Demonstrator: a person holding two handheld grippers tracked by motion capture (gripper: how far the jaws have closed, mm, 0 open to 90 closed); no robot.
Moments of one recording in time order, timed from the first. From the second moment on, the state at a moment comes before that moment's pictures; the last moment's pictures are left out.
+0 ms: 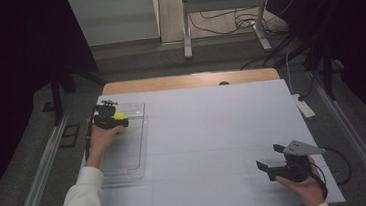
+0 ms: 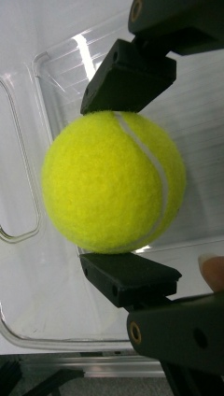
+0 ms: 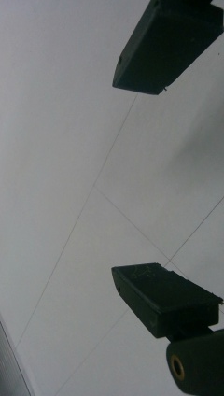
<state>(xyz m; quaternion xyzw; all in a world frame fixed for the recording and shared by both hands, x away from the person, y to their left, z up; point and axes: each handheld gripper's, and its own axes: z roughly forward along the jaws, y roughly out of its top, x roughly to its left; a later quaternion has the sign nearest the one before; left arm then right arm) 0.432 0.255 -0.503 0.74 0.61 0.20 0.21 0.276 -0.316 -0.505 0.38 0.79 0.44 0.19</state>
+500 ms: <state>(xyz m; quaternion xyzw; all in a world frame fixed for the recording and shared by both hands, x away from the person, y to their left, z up) 0.429 0.255 -0.498 0.74 0.60 0.21 0.22 0.276 -0.316 -0.506 0.38 0.79 0.44 0.19</state>
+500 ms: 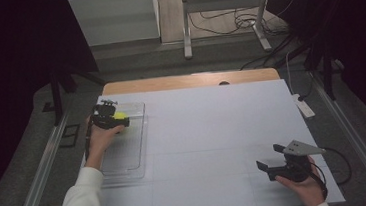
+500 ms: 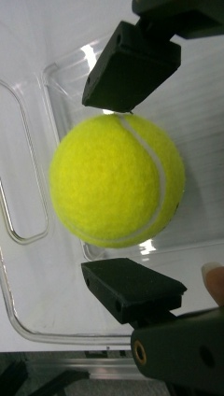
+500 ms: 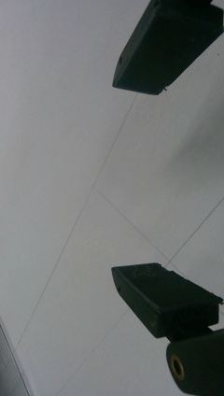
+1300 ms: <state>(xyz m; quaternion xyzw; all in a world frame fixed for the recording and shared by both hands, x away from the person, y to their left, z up) 0.388 0.256 -0.464 0.72 0.55 0.20 0.36 0.275 -0.314 -0.504 0.38 0.79 0.44 0.19</state>
